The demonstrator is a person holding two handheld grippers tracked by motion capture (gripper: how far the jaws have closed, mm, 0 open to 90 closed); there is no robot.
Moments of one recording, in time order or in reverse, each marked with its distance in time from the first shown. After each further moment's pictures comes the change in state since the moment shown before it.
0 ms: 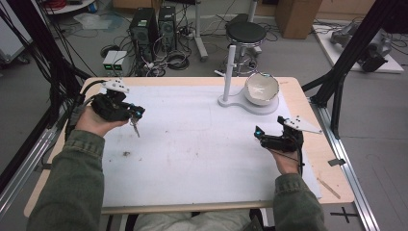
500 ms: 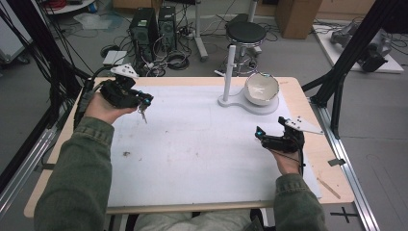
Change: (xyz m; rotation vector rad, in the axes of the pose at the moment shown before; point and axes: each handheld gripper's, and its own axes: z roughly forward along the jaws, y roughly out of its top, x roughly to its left) left arm 0.000 0.041 0.007 -0.030 0.011 0.022; right arm -0.002 -0.001 -0.002 0.000 0.000 0.009
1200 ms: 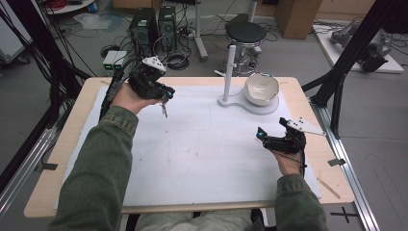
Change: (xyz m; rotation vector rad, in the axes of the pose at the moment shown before) left arm -0.009 0.044 0.046 0.011 -0.023 0.028; right arm -0.002 -0.002 -0.004 -0.003 0.007 0.014
